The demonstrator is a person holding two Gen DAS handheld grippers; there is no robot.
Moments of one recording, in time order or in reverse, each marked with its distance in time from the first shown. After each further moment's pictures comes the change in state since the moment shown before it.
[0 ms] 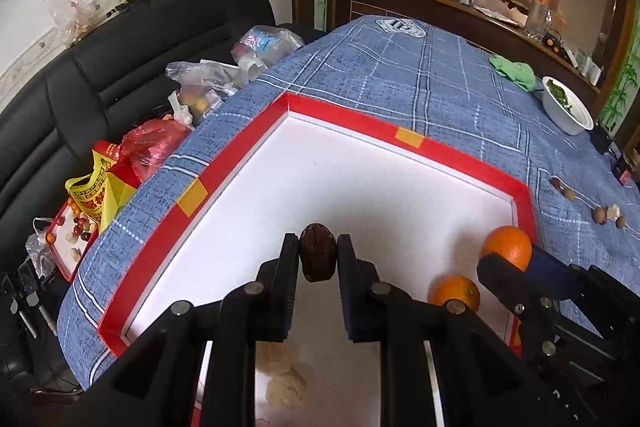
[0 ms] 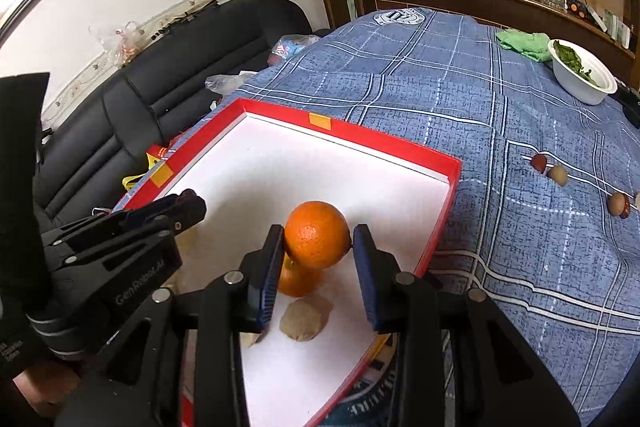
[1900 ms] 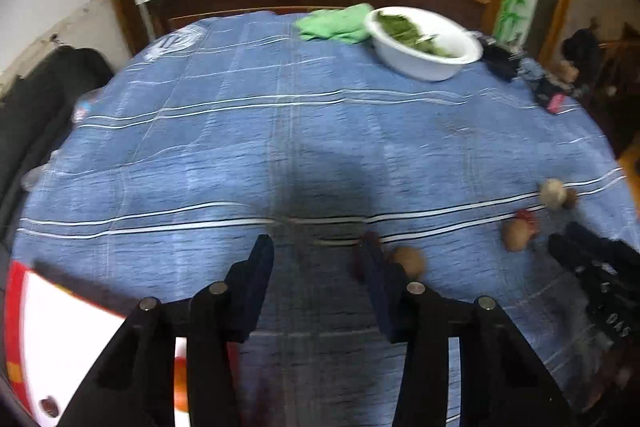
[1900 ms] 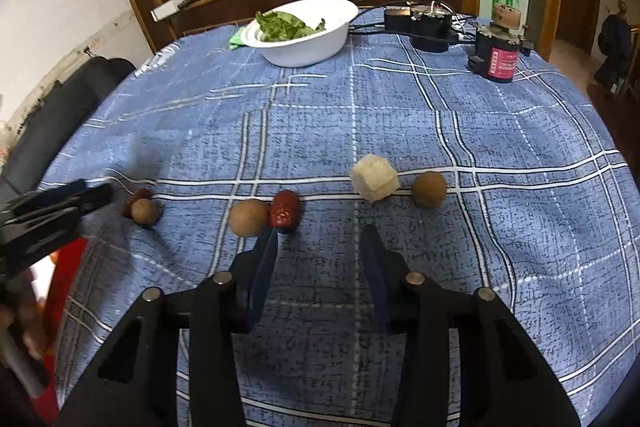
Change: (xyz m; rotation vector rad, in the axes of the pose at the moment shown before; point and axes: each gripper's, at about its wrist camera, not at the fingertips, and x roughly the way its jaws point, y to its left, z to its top) left arm 0.064 -0.241 0.048 0.406 0.022 -0.291; right arm -0.066 -0.285 -0.018 0.327 -0.057 -0.356
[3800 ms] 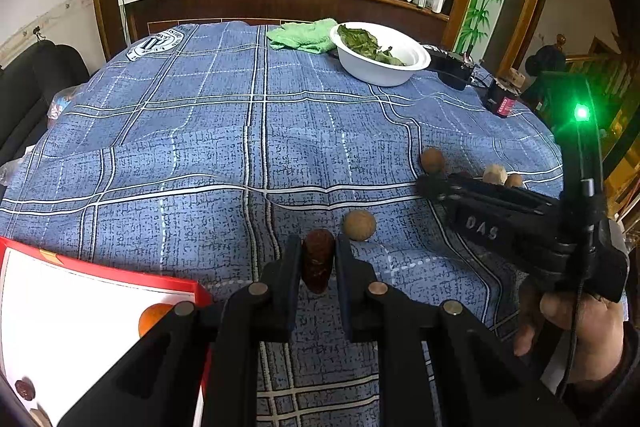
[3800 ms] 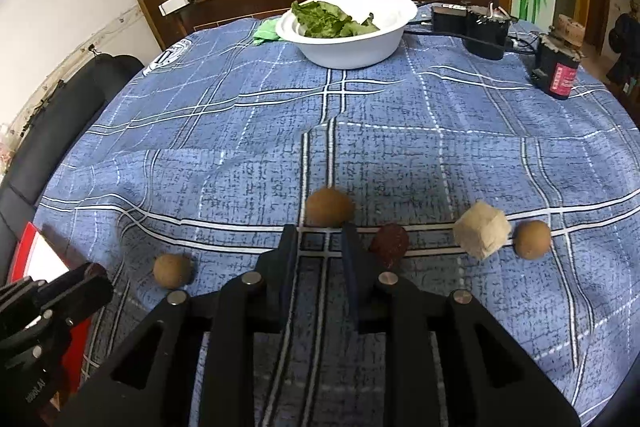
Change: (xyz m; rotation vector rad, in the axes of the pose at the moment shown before) left arm -0.028 0.006 -0.027 -0.028 -0.035 -0.143; right arm 0.046 0.045 0.029 -0.003 0.035 0.031
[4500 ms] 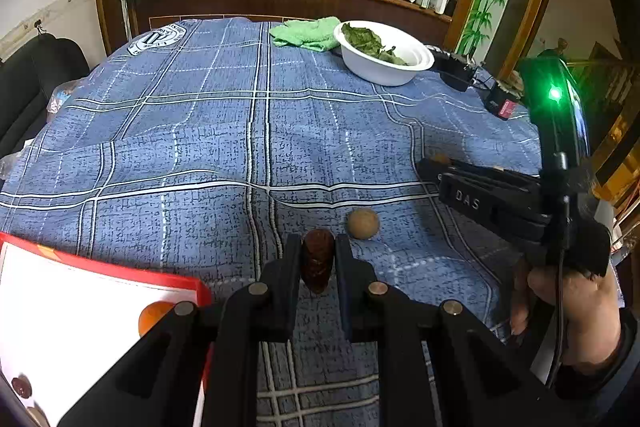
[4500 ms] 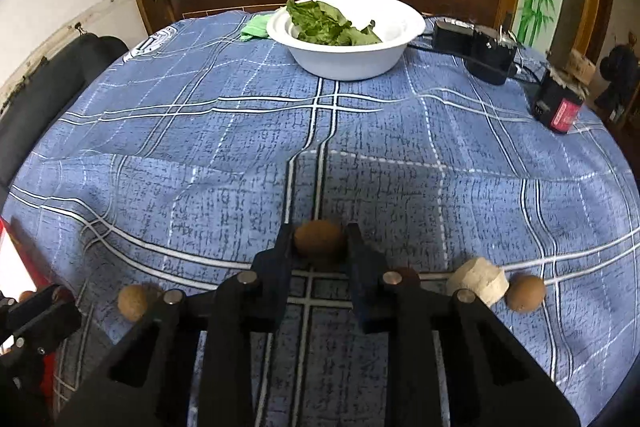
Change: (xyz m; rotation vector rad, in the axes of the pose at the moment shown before) left arm -0.002 0.004 -0.001 -0.018 0.000 -0.009; right arm 0.018 0.005 0.019 -0.066 0.007 -0.094
